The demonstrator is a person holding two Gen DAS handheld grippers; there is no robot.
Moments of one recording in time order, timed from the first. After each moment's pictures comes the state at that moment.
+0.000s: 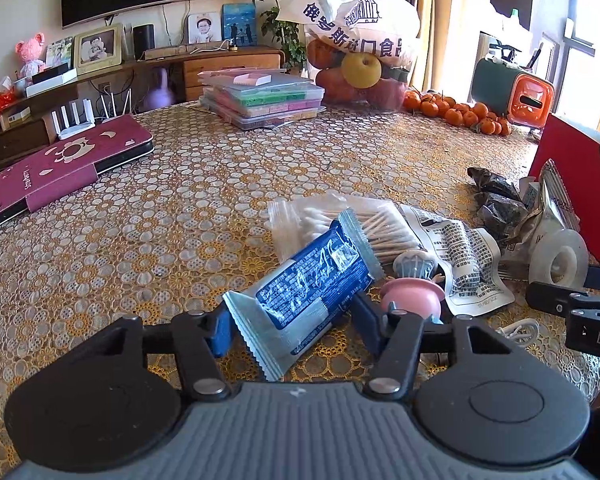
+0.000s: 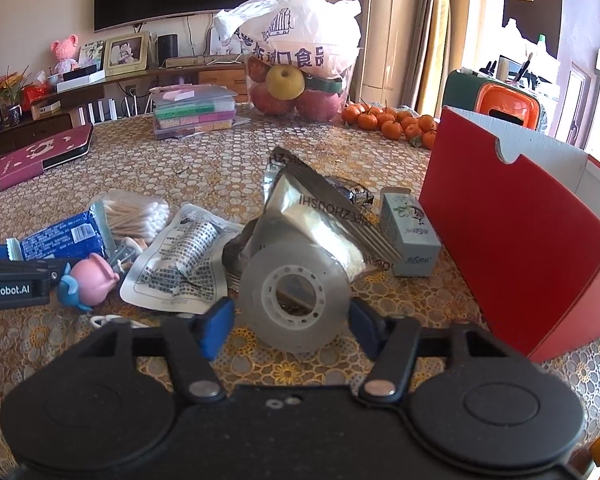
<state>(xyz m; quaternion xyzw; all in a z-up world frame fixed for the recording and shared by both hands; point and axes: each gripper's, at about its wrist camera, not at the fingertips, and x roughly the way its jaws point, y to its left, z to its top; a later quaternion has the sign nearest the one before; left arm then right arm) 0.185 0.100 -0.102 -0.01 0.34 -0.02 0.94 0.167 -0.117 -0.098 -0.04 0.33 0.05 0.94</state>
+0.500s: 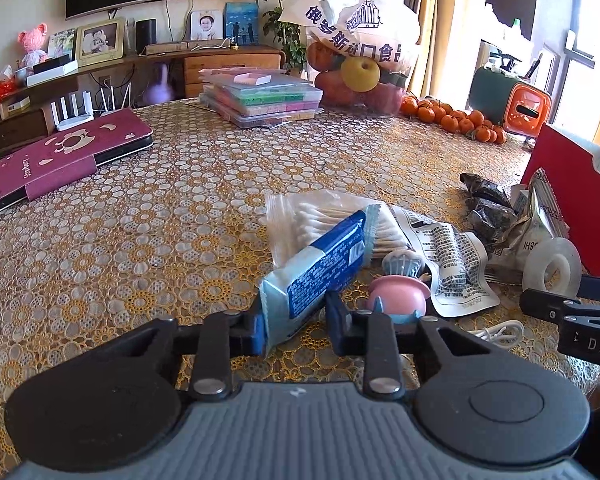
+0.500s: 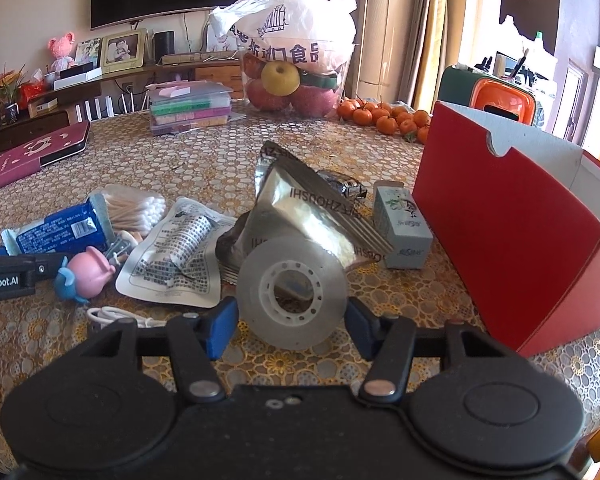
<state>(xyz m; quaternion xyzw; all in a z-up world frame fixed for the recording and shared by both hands) 0.177 0.102 -0.100 -0.03 0.34 -0.03 0.94 0.161 -0.121 -0.098 -0.04 0.33 0.05 0.94</state>
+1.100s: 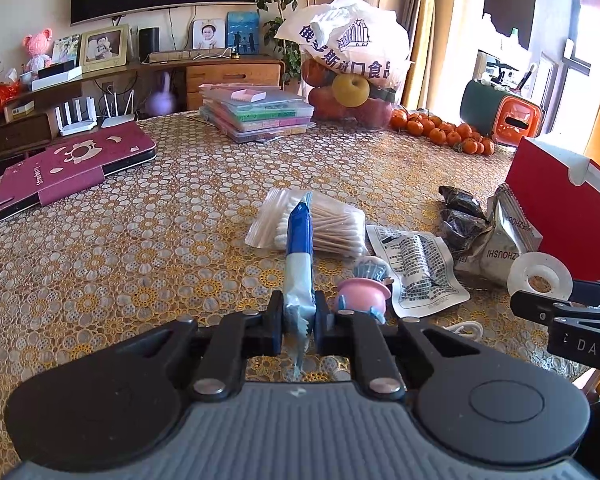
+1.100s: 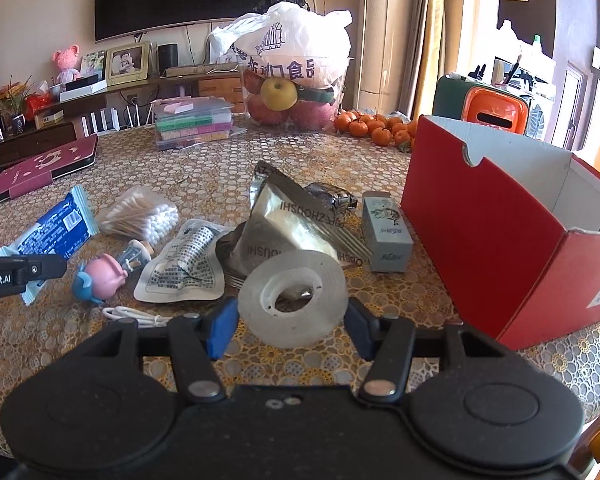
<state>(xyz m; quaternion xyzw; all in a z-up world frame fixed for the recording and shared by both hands) 0.152 0.087 -0.075 -0.04 0.33 -0.03 0.94 0.143 -0.133 -0.081 -0.03 0.32 0.06 0.95</state>
